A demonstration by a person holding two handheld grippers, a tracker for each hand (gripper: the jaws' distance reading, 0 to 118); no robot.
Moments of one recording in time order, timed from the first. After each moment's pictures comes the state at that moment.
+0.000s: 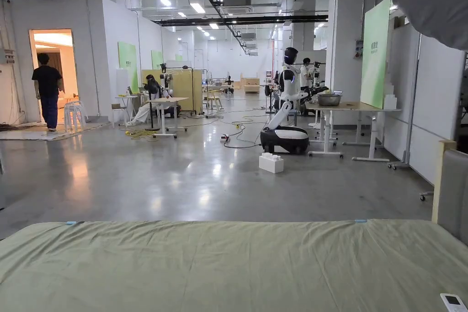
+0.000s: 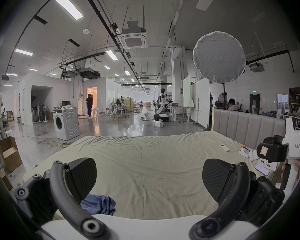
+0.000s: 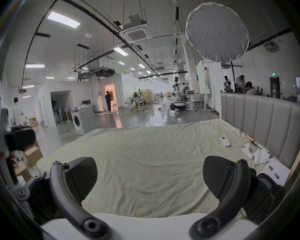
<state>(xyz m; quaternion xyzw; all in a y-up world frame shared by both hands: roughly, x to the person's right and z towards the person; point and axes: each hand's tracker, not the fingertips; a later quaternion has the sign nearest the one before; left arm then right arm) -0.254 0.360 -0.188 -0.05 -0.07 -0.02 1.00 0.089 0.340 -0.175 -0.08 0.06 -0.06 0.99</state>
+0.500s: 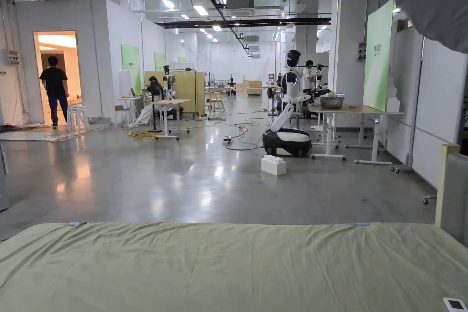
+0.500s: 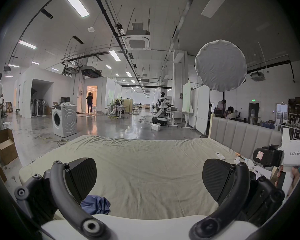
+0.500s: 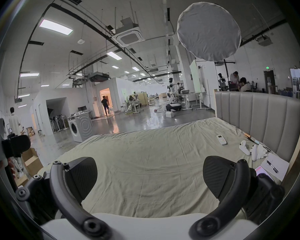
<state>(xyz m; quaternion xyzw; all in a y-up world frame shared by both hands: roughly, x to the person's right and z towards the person) -0.261 0.379 -0.180 -0.04 -0.08 0.02 1.00 0.096 0.357 -0.173 -0.10 -0.01 -0.08 0.99</state>
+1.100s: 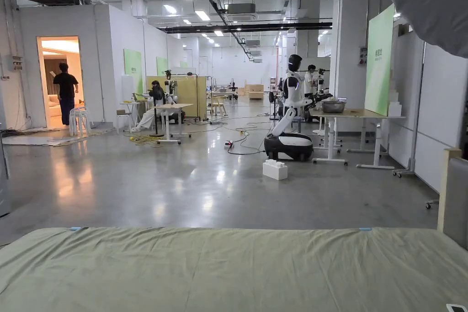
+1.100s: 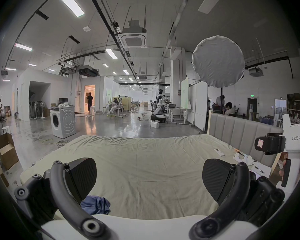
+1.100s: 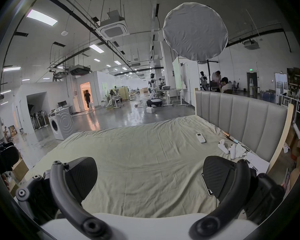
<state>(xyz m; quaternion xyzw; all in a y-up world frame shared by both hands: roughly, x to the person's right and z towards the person) -0.246 0.385 -0.184 -0.05 -0.09 -0.01 0.99 0.085 0.388 -0.172 -0.12 -0.08 -0.06 0.99</state>
